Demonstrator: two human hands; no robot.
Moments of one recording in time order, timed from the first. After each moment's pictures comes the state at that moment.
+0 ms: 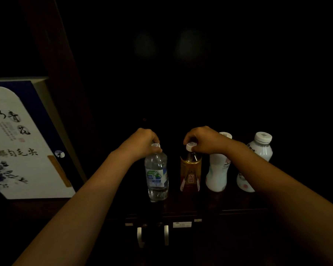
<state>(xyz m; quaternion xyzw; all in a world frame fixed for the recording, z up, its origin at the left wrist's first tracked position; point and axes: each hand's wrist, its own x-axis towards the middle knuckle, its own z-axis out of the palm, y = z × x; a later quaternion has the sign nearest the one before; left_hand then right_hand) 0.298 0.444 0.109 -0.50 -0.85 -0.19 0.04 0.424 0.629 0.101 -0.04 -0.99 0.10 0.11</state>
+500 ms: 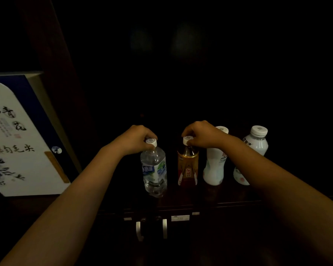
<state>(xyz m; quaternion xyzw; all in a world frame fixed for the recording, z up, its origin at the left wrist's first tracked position) 0.289 0.434 0.113 -0.54 -0.82 -0.18 -0.01 0.423 0.627 0.099 -0.08 -0.98 0.10 0.13</state>
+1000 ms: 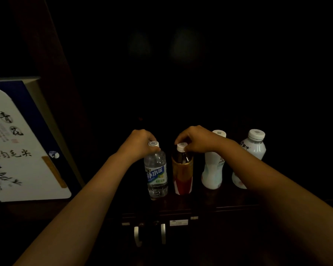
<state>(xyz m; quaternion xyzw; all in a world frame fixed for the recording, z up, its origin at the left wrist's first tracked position) 0.302 0.452 0.098 -0.46 -0.85 -0.25 0.05 0.426 0.616 0.108 -0.05 -0.99 0.12 0.10</state>
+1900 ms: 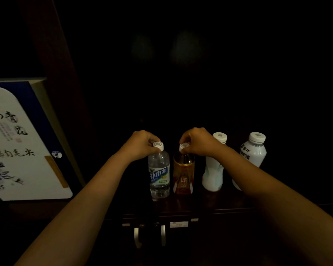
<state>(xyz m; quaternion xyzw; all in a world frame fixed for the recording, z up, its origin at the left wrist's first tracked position) 0.295 0.448 0.099 -0.50 -0.82 -0.29 0.00 0.425 0.610 0.100 -0.11 -0.97 0.14 0.16</state>
